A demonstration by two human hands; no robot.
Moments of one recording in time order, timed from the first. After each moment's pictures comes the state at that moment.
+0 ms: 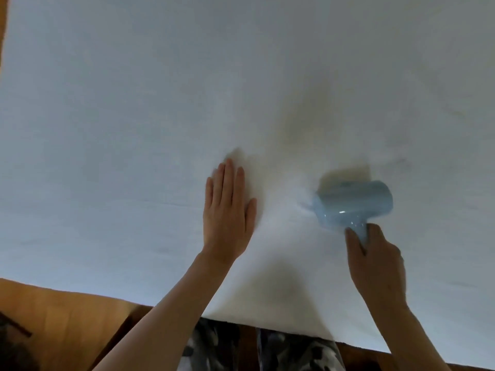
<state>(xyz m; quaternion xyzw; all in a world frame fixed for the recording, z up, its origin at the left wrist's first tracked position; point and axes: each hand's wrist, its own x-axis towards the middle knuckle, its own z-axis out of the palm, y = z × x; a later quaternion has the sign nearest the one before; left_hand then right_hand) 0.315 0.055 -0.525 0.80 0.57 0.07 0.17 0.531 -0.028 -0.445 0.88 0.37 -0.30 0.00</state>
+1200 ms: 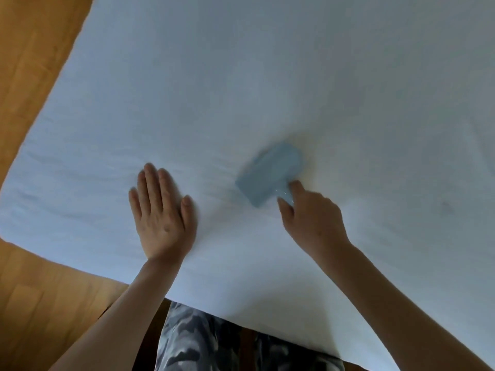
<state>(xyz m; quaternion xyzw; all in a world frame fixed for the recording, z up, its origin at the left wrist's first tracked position) 0.134 0.056 -0.539 0.65 0.75 0.04 0.09 0.372 0.101 -0.455 0.67 0.67 -0.28 0.11</state>
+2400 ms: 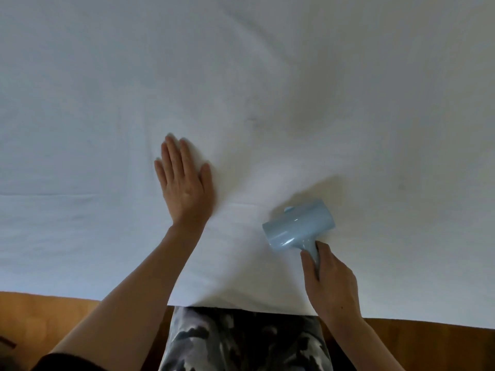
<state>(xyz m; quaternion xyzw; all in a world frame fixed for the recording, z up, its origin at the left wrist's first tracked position) 0.496 0.002 -0.543 0.74 0.66 0.03 0.12 0.684 -0.189 -0.452 0.83 0.40 -0.40 0.01</state>
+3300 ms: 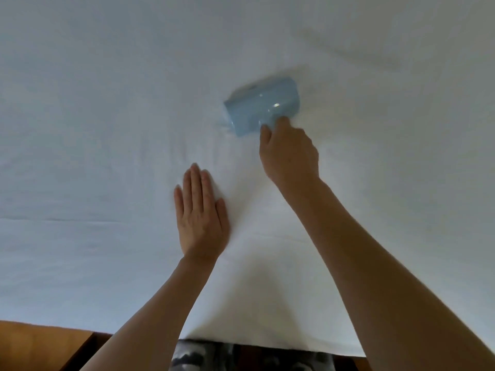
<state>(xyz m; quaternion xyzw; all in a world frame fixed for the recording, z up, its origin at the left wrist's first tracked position) 0.477 0.004 -0.552 0.77 0.62 0.05 0.10 0.655 0.093 -0.471 0.82 0.49 -0.30 -0.01</state>
